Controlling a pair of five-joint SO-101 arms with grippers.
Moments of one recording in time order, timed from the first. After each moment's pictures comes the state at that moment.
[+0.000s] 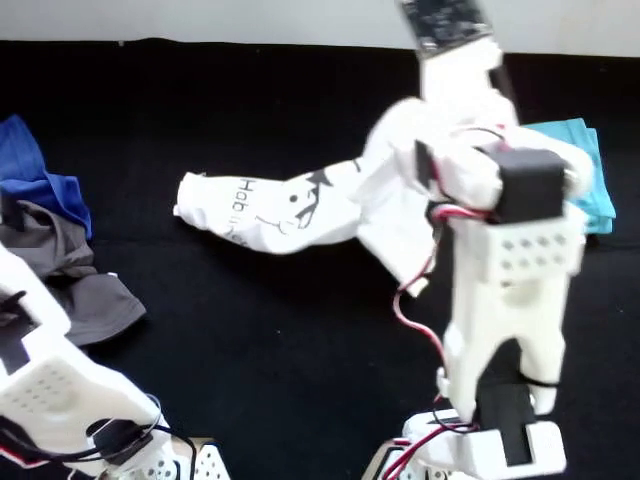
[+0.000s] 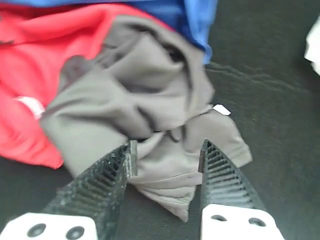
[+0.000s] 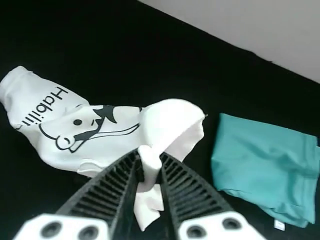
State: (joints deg) left arm -45.4 18.0 -40.0 100.1 -27.5; right arm -12.3 -9.1 -38.9 97.3 18.2
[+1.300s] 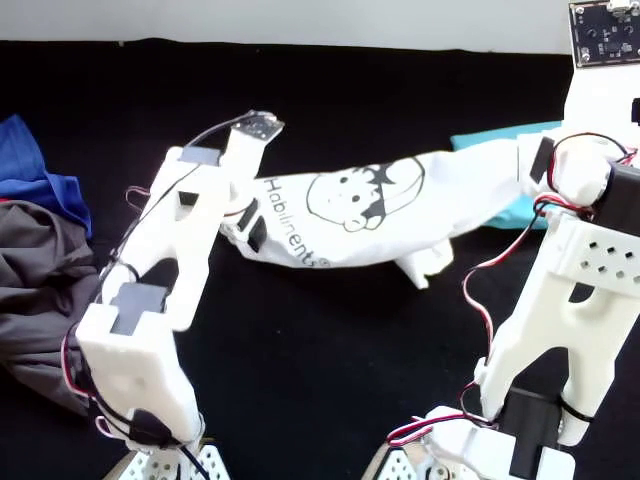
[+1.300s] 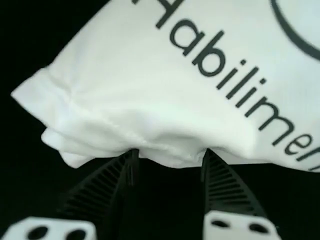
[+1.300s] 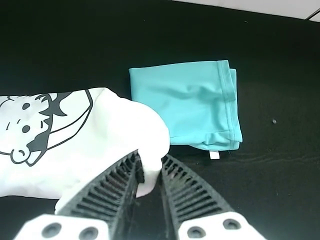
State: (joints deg) left arm 1.2 21.9 4.6 60.4 -20.8; right arm 11.0 -11.7 -31.1 93.9 19.8
